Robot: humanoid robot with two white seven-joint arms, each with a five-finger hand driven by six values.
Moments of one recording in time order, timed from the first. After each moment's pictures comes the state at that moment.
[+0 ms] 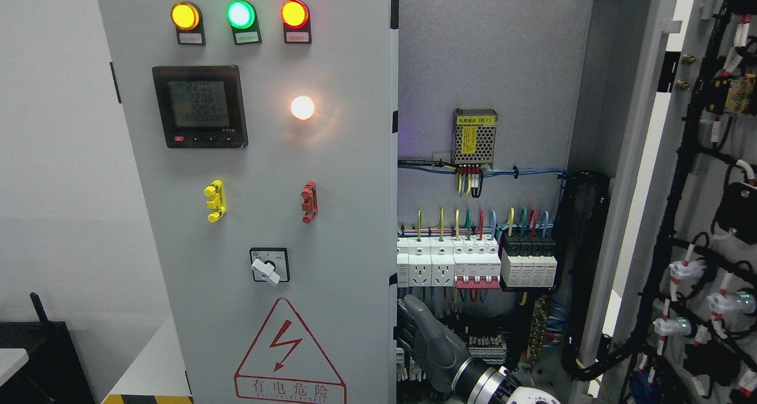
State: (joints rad) left arm 0.00 -0.05 0.18 0.05 -0.15 -0.10 -0.26; right arm -0.65 -0.08 0.39 -1.27 -0.44 0.12 0.44
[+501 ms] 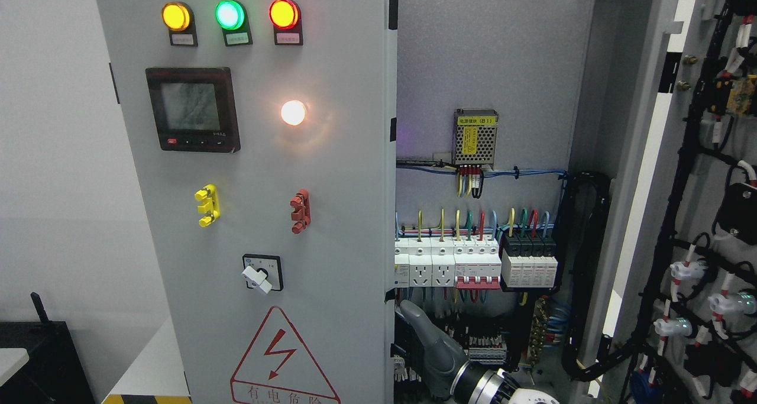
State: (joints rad) left arm 0.00 -0.05 0.18 0.05 -0.15 -0.10 -0.26; right arm -0.64 -0.08 0.39 -1.27 -0.45 0.12 0.52
